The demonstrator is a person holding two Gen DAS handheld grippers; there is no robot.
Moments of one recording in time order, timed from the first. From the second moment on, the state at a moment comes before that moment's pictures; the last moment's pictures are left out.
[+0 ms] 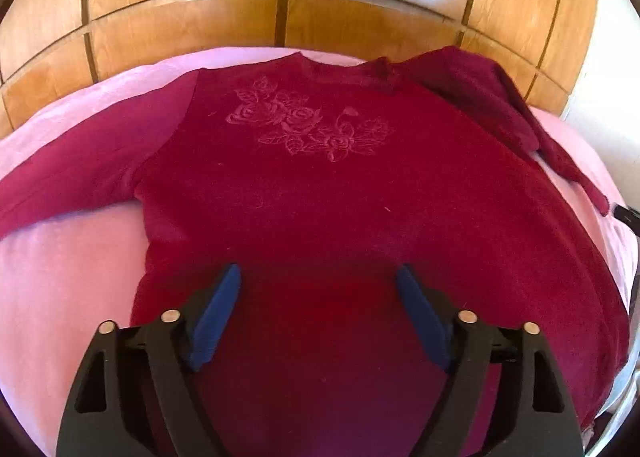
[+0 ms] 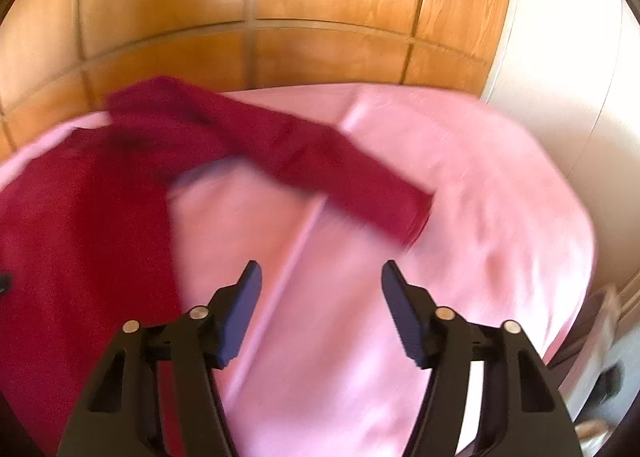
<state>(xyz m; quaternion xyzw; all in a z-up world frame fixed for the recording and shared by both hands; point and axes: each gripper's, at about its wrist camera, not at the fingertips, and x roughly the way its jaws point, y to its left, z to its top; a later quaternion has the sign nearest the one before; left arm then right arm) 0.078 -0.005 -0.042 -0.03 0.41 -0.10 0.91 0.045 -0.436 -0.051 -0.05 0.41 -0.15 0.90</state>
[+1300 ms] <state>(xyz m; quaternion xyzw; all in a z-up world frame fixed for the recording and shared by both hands) 0.077 -0.009 -0.045 -0.02 0.41 -0.12 0.90 0.104 -0.592 -0.043 0.29 0.39 -0.20 0.85</state>
